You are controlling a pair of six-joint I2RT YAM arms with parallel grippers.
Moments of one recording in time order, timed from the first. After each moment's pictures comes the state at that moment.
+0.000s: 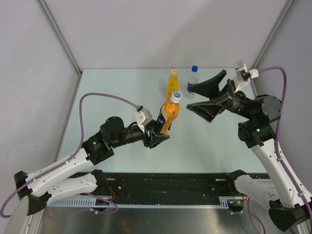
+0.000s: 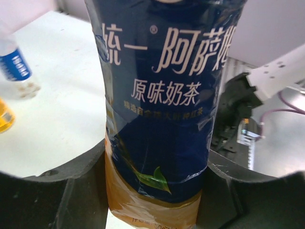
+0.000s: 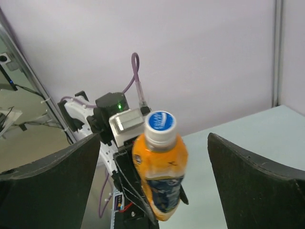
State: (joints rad) left arm -0.96 0.86 0.82 -0.01 0.30 -0.12; right arm 0.39 0.93 1.11 0.40 -0.88 0.73
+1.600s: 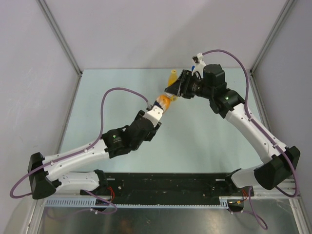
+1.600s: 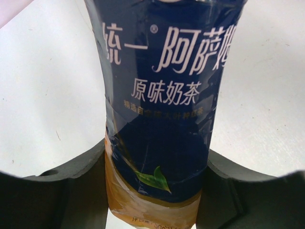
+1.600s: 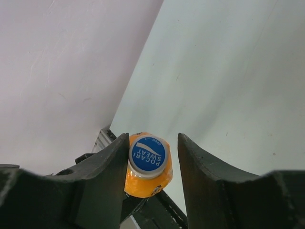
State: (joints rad) left arm -1.08 1.12 0.95 -0.44 -0.60 -0.08; right arm 0.53 1.38 1.43 -0.33 -0.38 0.68
